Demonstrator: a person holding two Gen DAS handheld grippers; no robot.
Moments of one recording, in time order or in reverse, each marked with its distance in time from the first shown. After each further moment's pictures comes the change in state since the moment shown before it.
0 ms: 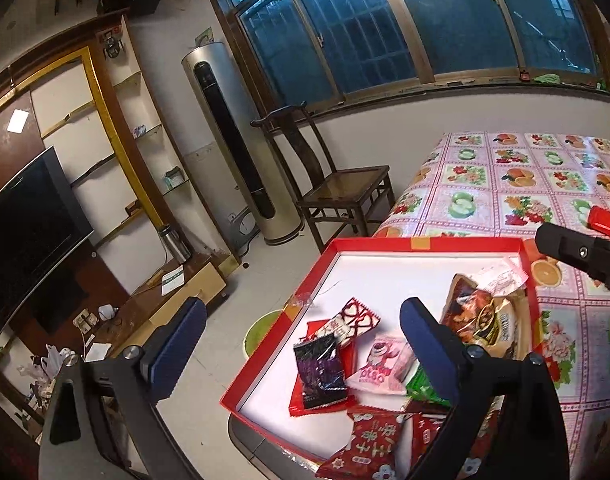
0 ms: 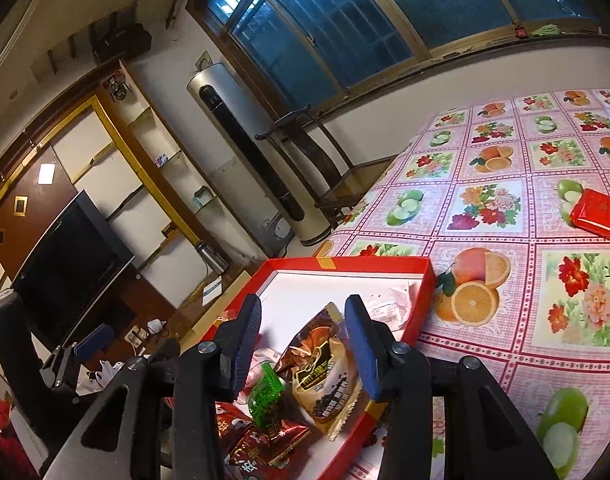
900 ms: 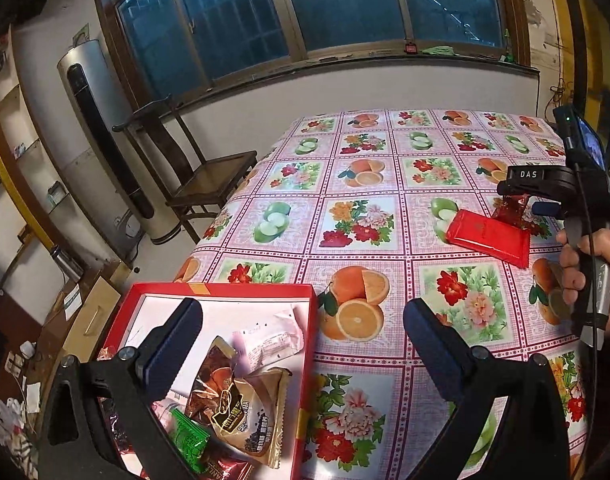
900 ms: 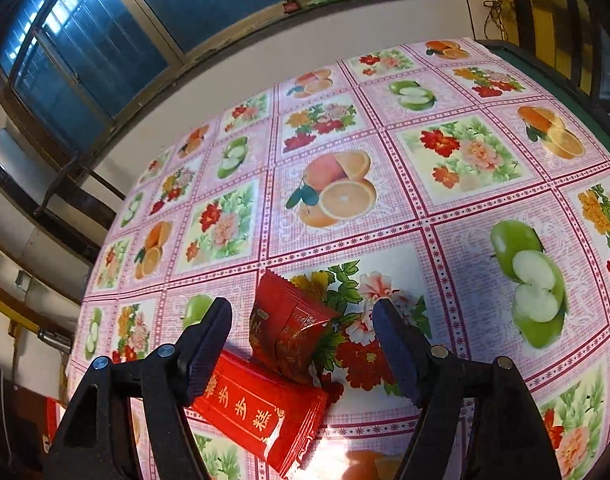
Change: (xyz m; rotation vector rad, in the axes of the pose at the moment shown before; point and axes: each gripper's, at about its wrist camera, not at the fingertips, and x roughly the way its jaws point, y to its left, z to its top) left arm 0.009 -0.170 0.065 0.136 0.123 -0.391; right arm -0.034 -0.277 0.112 0.362 0.081 -0.675
